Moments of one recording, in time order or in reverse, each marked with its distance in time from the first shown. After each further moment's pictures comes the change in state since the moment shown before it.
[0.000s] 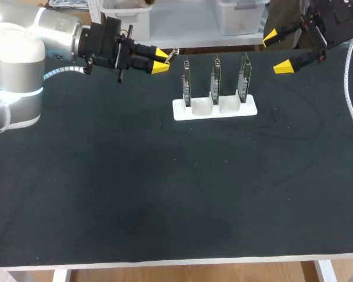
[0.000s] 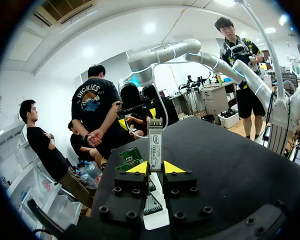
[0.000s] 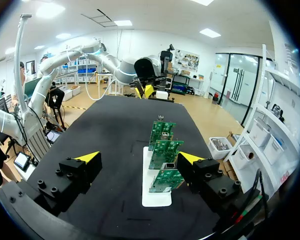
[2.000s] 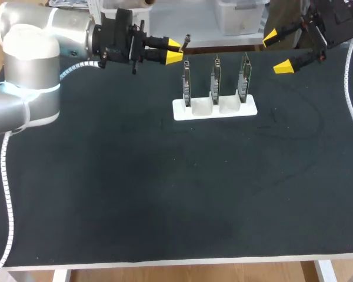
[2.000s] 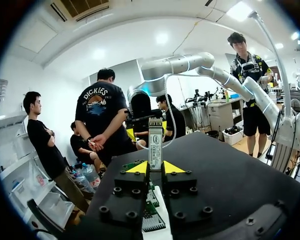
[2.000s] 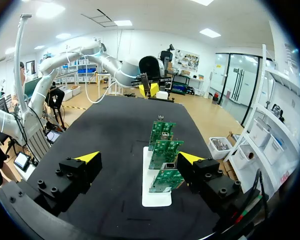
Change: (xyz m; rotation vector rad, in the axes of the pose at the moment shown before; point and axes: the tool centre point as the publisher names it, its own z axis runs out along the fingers) left arm -0.018 0.023 0.025 -0.030 -0.101 -0.104; right arm 0.000 0.000 0.000 0.000 0.000 0.000
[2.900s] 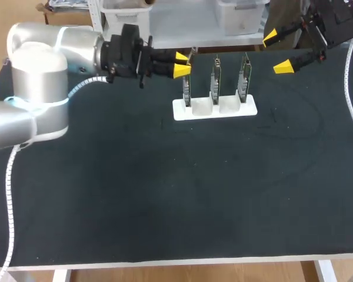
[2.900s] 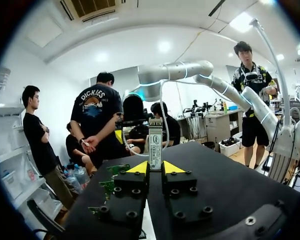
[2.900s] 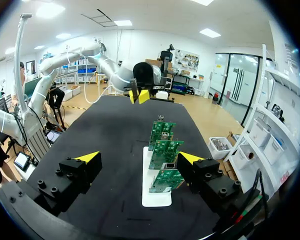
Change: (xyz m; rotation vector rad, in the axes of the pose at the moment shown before) left arm 0.007 -0.031 0.025 0.030 -0.065 -0.076; right arm 0.000 0.000 0.000 0.000 0.000 0.000
